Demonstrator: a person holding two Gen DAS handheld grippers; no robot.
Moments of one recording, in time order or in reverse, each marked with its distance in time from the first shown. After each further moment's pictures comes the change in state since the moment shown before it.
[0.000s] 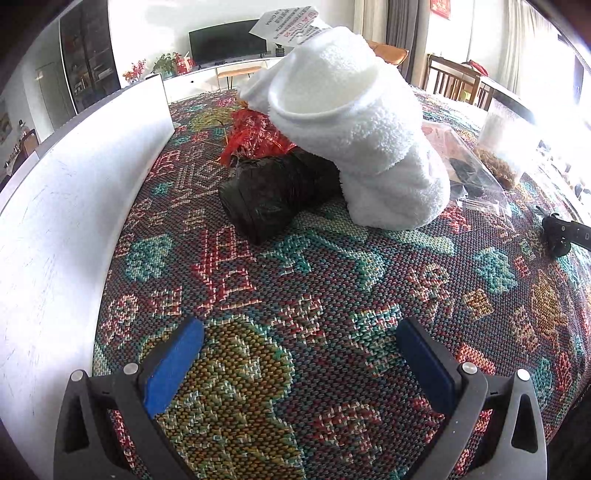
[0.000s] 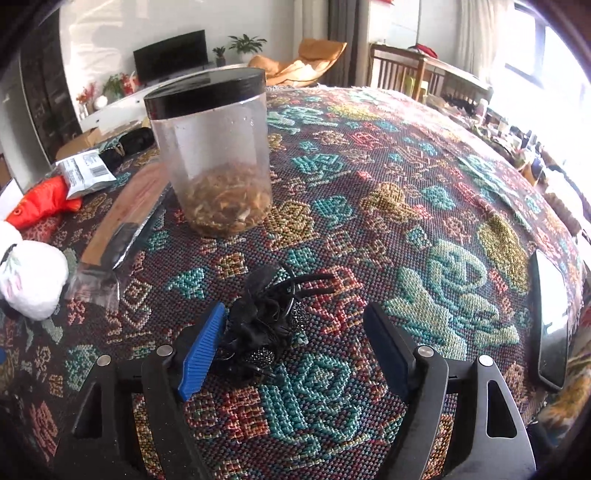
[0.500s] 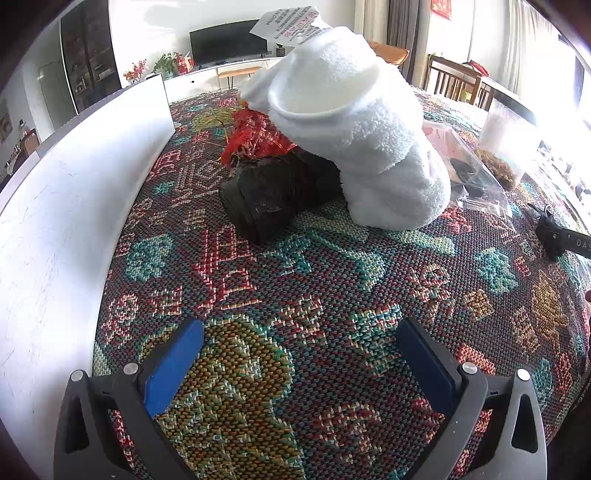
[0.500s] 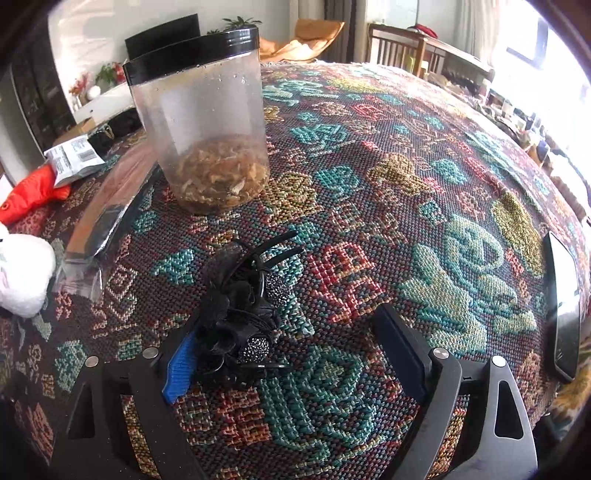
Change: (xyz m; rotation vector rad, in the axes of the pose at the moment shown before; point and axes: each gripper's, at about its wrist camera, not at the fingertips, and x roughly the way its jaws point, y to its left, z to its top) left arm 0.000 -0.001 0.000 0.000 -0.001 0.000; right arm 0.014 0.007 -0.005 -0.025 0.038 -0.030
